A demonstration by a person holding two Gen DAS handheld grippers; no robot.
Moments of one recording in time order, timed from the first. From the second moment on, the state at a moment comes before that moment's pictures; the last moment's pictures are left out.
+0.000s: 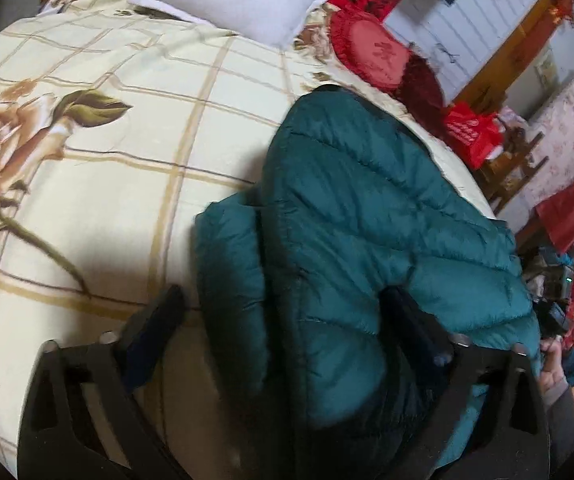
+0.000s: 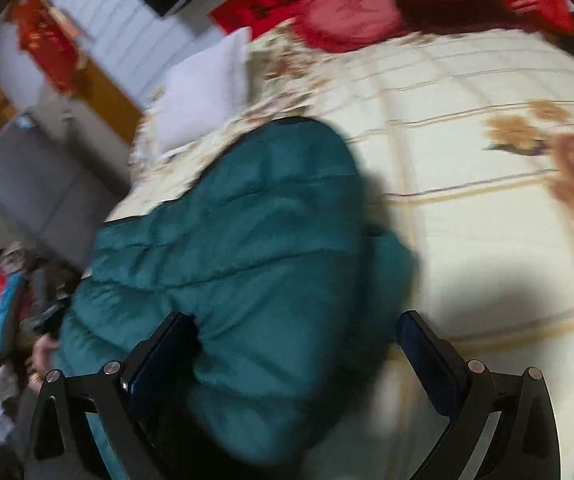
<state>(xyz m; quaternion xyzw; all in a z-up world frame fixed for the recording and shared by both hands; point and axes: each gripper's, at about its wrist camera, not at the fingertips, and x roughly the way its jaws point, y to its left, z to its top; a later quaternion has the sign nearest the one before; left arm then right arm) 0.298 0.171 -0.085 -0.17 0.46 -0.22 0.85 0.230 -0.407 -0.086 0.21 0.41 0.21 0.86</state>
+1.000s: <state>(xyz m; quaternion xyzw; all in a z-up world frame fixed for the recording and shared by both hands) 0.159 0.181 -0.057 -0.21 0.43 -0.12 0.87 0.196 -0.419 -0.054 0.26 0.41 0.20 0.85</state>
